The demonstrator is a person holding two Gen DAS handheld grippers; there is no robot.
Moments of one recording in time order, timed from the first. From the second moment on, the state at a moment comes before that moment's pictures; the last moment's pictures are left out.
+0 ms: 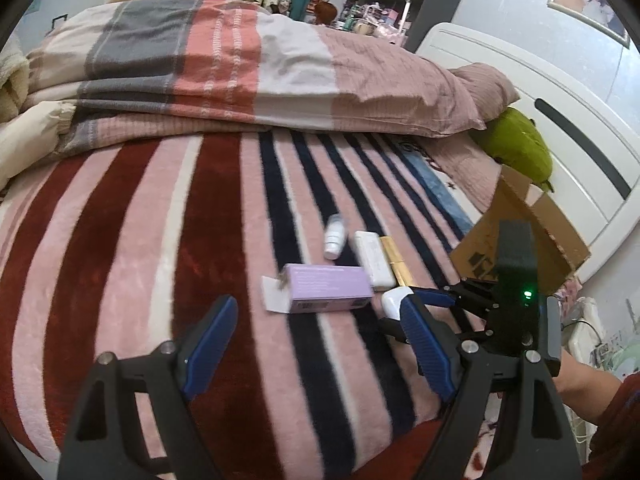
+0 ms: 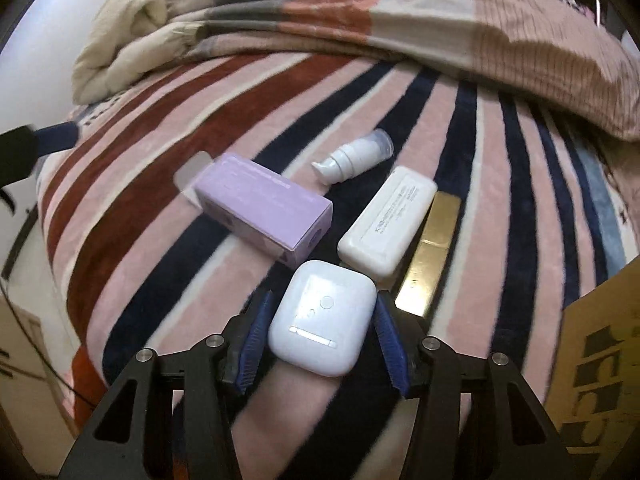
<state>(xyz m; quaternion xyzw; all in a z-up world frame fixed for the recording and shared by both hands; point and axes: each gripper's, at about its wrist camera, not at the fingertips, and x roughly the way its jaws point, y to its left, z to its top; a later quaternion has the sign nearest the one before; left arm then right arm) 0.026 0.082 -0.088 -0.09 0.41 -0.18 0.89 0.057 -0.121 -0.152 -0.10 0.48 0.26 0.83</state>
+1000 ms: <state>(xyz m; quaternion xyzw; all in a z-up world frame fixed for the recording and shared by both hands) 0.085 -0.162 0.007 -0.03 0.40 -0.42 0.81 0.032 -0.282 0.011 -0.05 0.32 0.29 0.90</state>
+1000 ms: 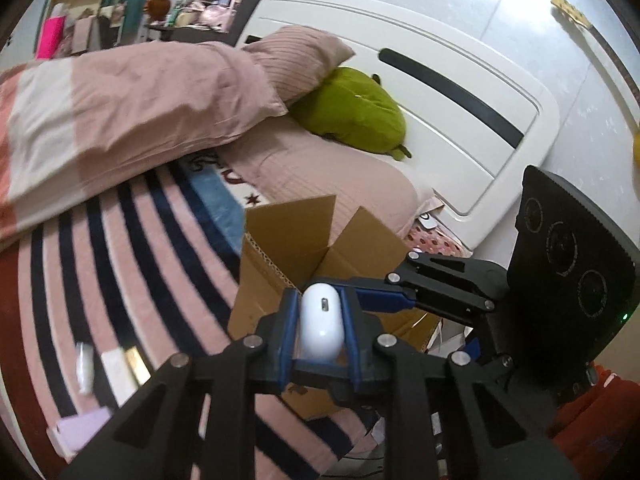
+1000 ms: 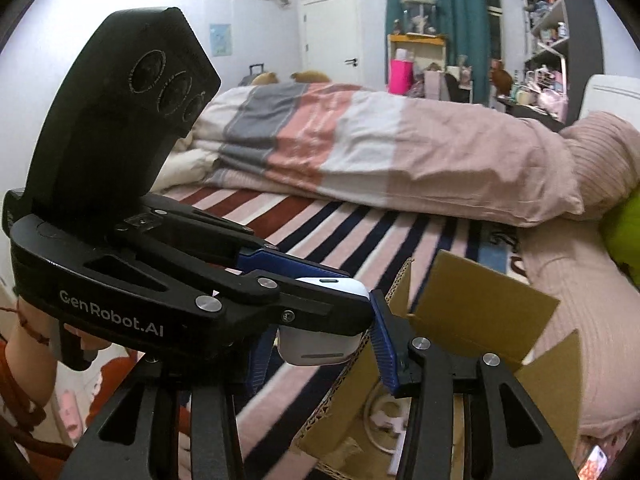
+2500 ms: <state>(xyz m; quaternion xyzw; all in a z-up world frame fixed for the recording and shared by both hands) 0.100 -0.208 0.003 0.02 0.43 -0.39 0.82 0.047 -0.353 -0.013 -0.03 0.38 0.23 0.89</state>
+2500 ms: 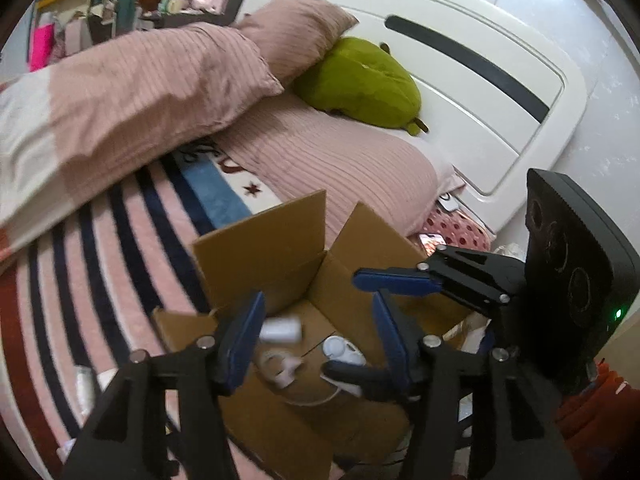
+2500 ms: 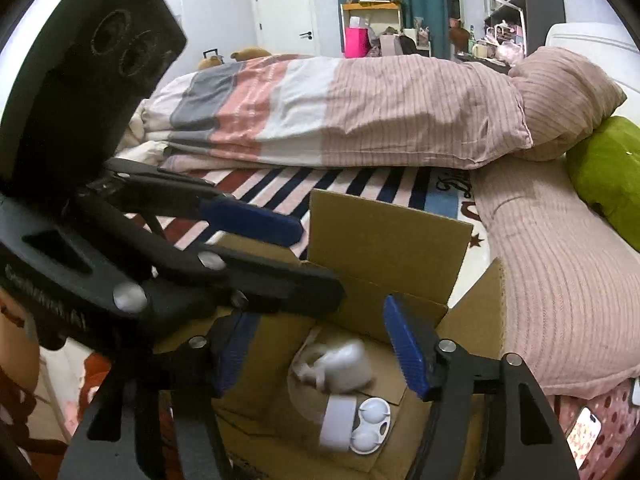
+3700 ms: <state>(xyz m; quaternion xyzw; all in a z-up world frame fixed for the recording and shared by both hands) 0.030 0.134 -0.094 -0.11 0.41 -0.11 0.90 0.106 -0.072 -0.159 -0.14 0.43 0.40 0.80</state>
